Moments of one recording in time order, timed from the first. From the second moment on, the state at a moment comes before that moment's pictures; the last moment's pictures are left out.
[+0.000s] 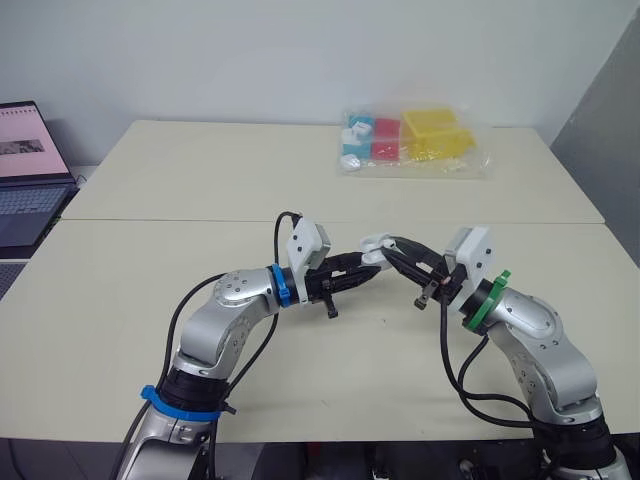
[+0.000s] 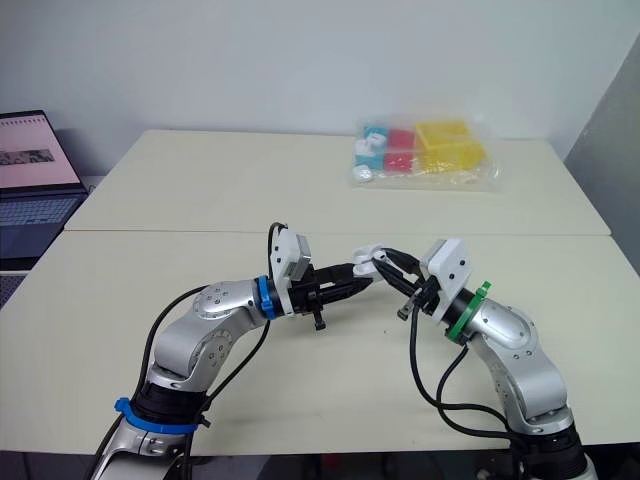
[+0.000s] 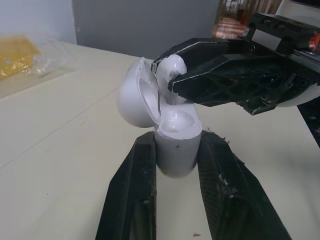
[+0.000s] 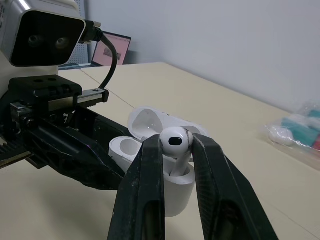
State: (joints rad) left arm -0.43 0.35 -0.15 -0.20 -0.43 0.48 -0.86; right arm -0.20 -0.41 0.06 -0.47 0.33 0.33 0.61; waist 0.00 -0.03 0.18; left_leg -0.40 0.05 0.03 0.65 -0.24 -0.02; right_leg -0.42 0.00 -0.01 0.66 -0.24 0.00
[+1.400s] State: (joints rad) left arm -0.39 0.40 -0.21 -0.19 -0.34 0.36 -0.92; right arm -0.23 -0.56 -0.01 -0.32 0.24 0.81 0.25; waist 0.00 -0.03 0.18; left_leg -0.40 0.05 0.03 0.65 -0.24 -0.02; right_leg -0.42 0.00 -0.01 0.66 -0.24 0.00
